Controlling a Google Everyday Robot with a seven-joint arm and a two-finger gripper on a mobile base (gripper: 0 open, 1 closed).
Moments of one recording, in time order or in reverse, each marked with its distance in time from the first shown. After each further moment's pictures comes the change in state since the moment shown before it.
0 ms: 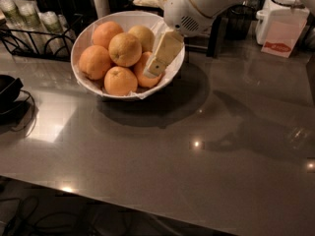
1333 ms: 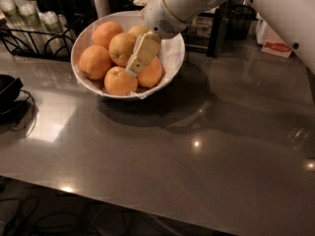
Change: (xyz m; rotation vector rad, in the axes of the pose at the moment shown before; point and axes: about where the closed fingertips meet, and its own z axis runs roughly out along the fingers) arm -0.016 -0.013 0.060 -0.105 -0.067 0.027
